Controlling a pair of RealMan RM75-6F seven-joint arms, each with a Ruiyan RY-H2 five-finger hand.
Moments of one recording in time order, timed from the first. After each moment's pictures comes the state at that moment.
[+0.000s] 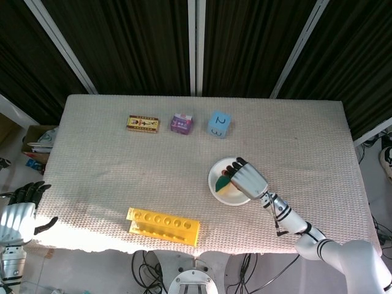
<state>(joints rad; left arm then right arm) 0.00 -1.22 -0.02 -1.61 1.47 1.54 0.16 0.66 -1.81 -0.01 -0.78 -1.77 1.37 0.03</state>
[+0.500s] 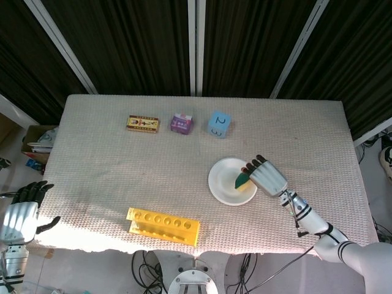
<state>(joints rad) -0.01 -1.23 -0.02 -1.60 1.47 1.53 0.15 0.62 -1.67 -0.05 -0.84 -1.76 1.33 -0.02</state>
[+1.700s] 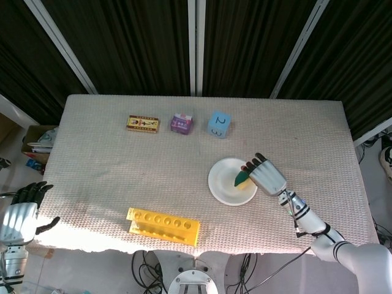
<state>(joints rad) 0.00 -1.24 -0.02 -1.58 1.47 1.53 0.14 0.62 -1.72 -0.05 -0.76 -1.74 1.36 0.01</state>
